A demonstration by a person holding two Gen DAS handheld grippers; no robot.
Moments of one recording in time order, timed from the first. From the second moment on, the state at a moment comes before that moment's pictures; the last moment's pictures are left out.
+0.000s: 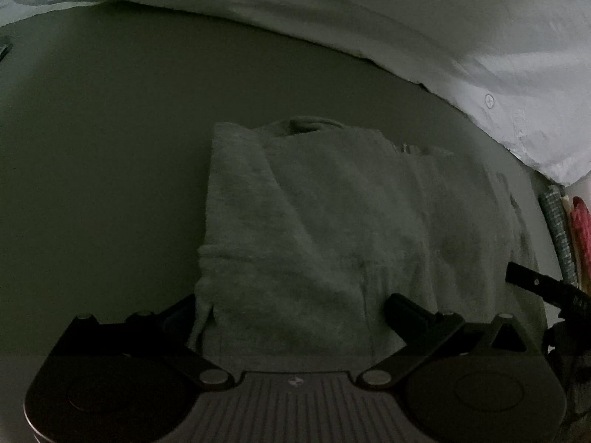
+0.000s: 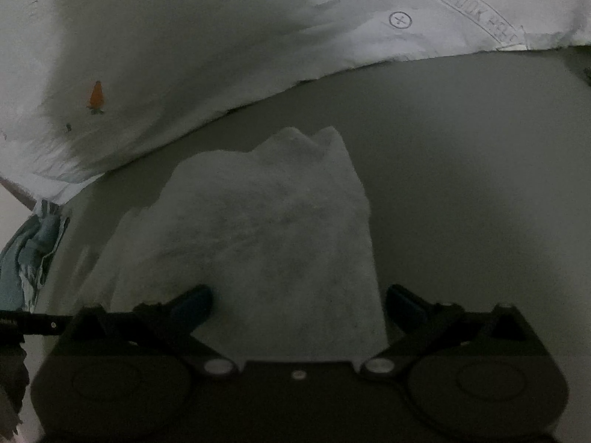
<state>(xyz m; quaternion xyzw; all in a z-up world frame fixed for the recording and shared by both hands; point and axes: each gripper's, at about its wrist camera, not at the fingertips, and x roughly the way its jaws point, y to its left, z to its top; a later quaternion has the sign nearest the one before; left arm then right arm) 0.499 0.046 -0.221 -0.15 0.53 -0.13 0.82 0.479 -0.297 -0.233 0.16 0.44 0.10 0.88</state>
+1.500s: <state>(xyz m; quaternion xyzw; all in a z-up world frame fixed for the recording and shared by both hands) 0.449 0.006 -0.181 -0.26 0.45 -0.18 0.84 0.380 -0.226 -0.135 0.23 0.37 0.22 0.87</state>
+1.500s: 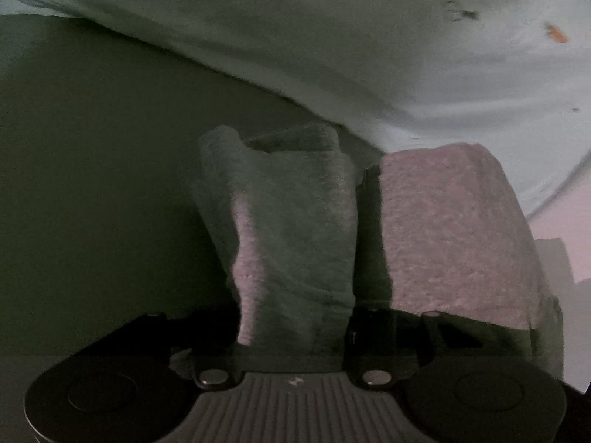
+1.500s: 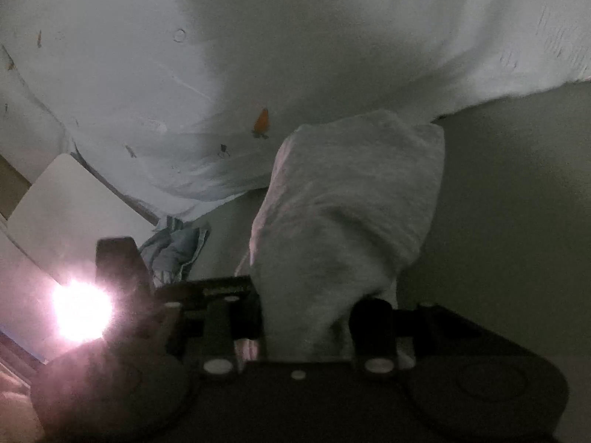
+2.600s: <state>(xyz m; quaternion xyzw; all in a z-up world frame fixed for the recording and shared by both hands) 0.491 -0.455 0.049 -0.11 0.30 -0.47 0.82 0.320 -0.664 -0.070 0.47 0.06 -0.01 0.88</state>
